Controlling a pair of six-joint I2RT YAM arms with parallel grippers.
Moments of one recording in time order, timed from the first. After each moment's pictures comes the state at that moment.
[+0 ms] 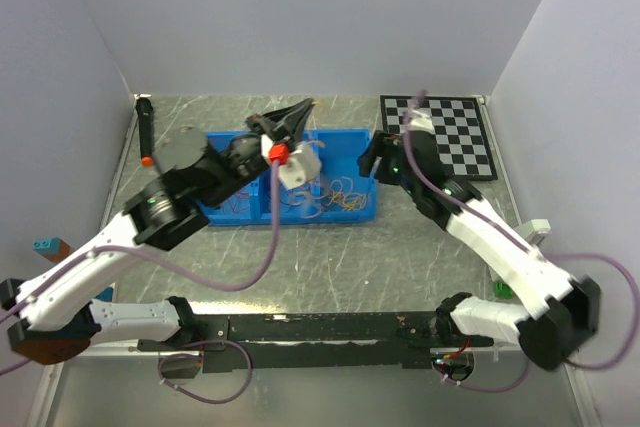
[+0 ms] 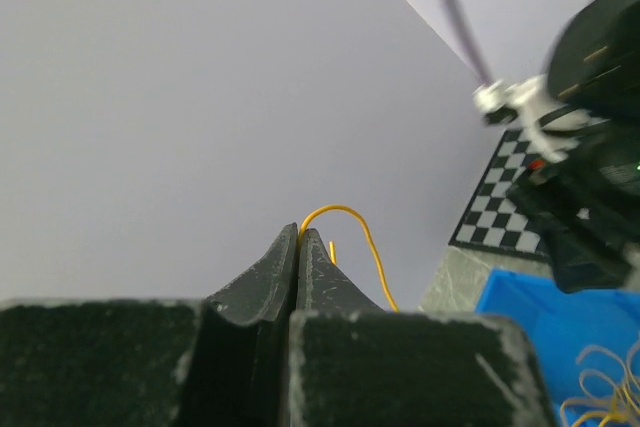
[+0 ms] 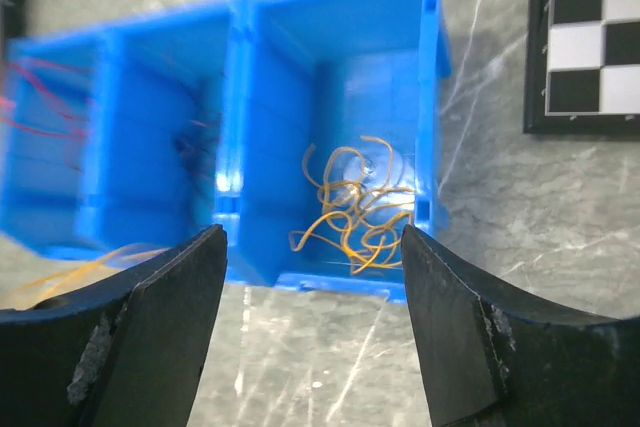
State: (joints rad) left arm -1.01 1.09 1.46 -0.14 -0.06 0.88; right arm 0.54 1.22 1.07 -0.37 0.20 0.56
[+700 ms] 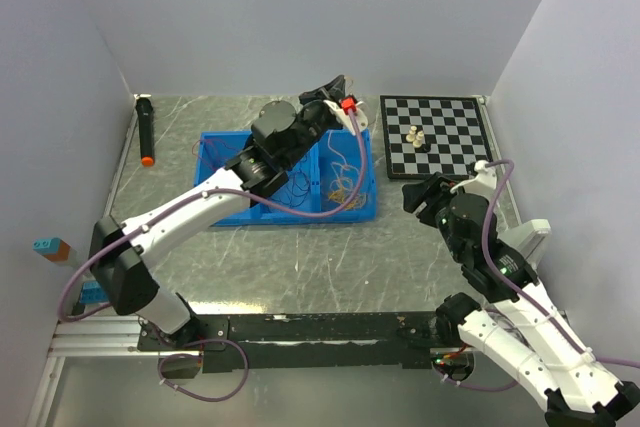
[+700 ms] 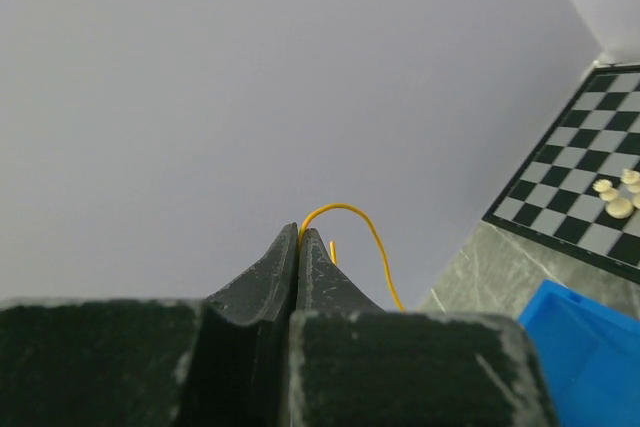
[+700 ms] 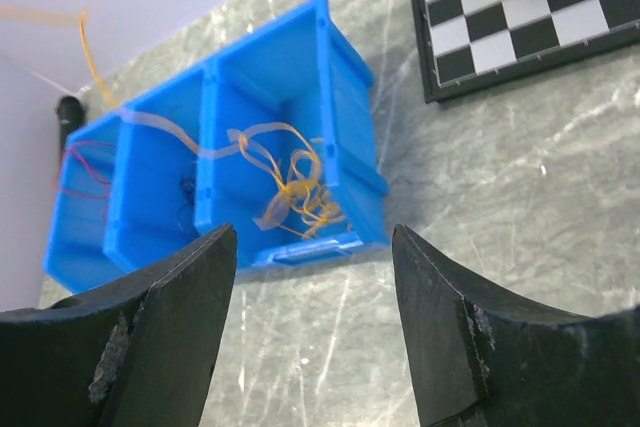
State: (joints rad) left arm -0.86 1.52 1.43 0.32 -0.13 0.84; right arm 0.54 0.58 0.74 -0.49 0.40 0.71
